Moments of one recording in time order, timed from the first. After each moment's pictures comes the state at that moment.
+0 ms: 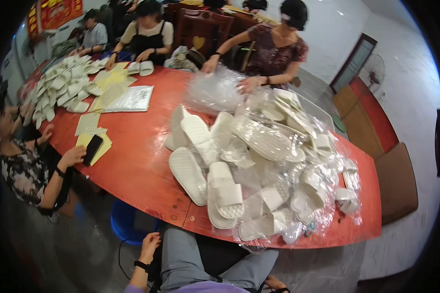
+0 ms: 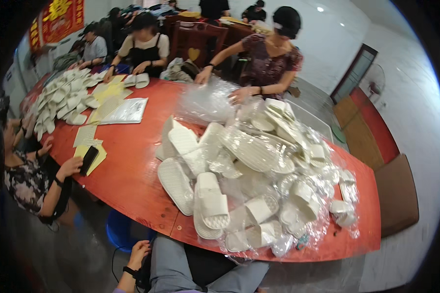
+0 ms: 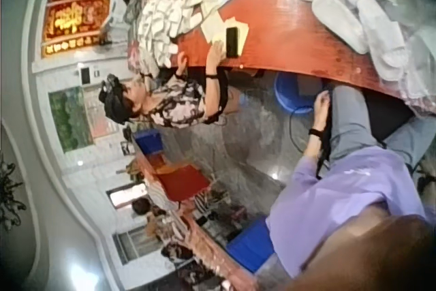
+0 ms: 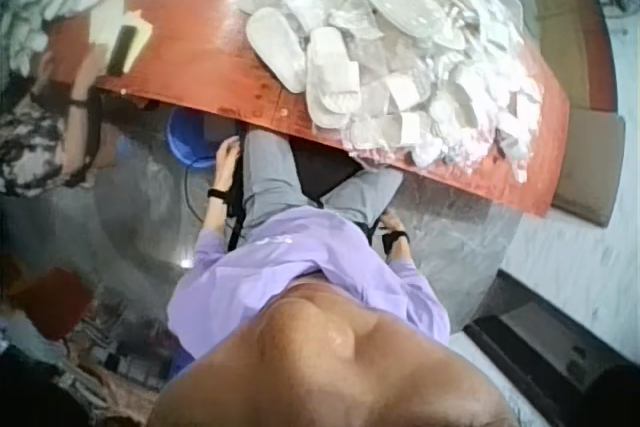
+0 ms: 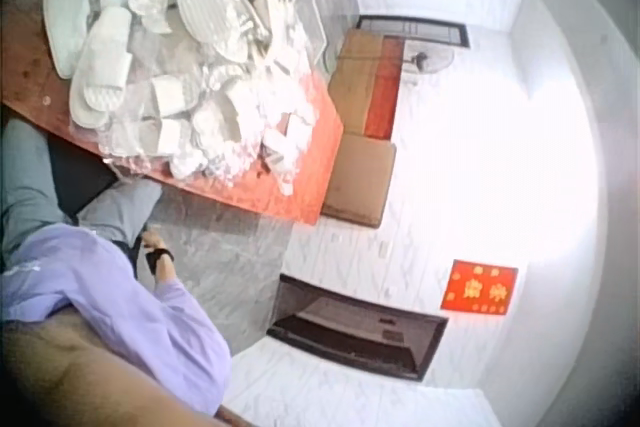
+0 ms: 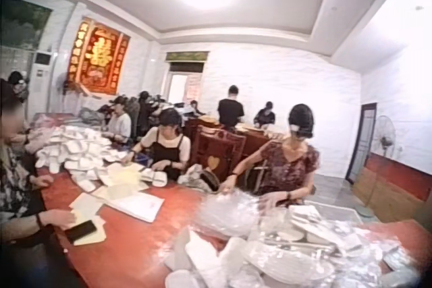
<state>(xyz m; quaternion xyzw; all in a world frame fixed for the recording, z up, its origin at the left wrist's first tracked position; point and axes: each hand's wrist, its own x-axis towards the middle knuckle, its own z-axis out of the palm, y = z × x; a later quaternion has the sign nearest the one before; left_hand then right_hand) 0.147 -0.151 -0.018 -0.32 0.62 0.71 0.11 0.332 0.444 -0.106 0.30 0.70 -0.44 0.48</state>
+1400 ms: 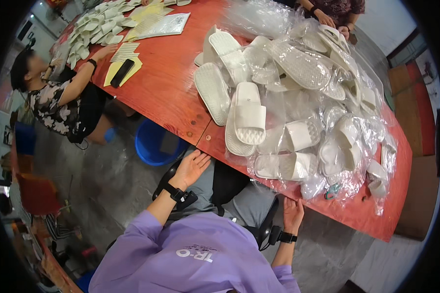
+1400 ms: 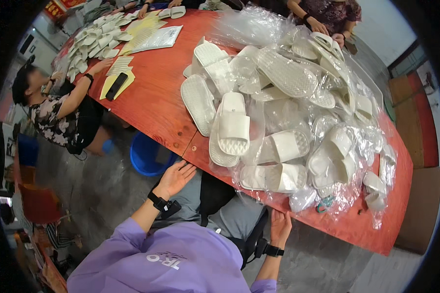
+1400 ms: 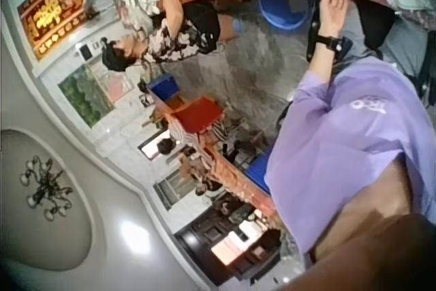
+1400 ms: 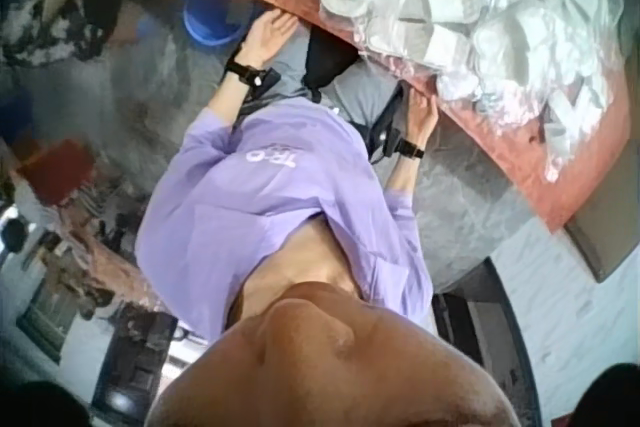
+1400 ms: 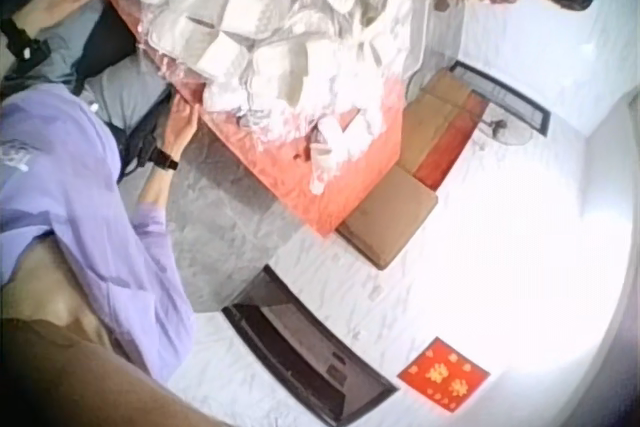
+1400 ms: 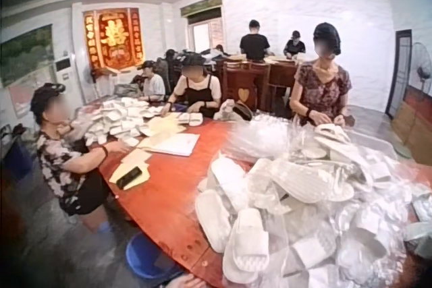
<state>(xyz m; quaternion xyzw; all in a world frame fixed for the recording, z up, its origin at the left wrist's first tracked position) 0.118 -0.030 0.033 -0.33 0.20 0.91 0.11 0.179 0.394 -0.003 0.24 0.26 -0.94 0.05</state>
